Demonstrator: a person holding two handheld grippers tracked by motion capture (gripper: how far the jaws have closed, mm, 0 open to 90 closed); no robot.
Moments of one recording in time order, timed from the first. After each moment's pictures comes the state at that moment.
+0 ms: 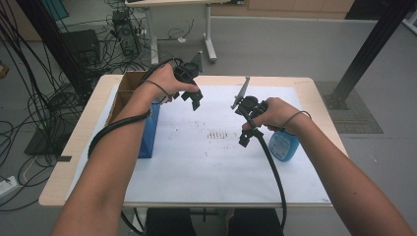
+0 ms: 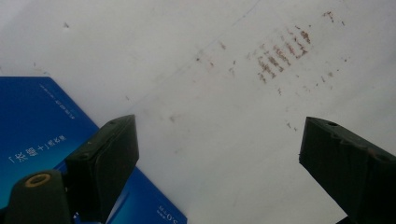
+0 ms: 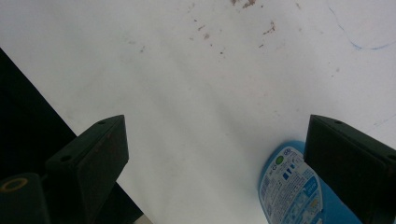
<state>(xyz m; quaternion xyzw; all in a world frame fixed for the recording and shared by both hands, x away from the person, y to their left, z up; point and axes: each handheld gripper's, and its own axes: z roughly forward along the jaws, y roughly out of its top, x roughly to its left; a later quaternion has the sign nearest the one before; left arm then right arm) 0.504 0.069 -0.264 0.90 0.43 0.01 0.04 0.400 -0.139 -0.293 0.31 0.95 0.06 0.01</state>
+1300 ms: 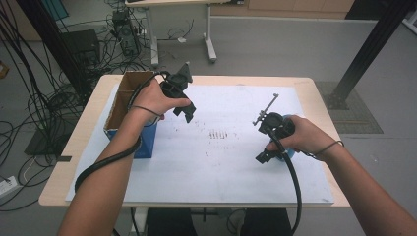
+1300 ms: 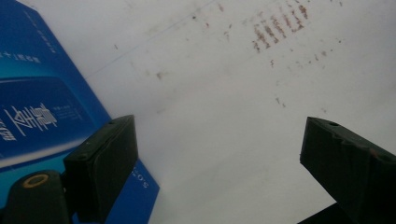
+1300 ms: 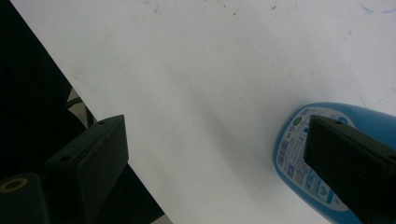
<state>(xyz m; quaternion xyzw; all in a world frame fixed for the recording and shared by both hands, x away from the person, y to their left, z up) 0.443 0.094 -0.267 0.86 0.50 0.02 0.07 0.342 -0.193 -0.301 0.31 0.94 0.13 0.04</state>
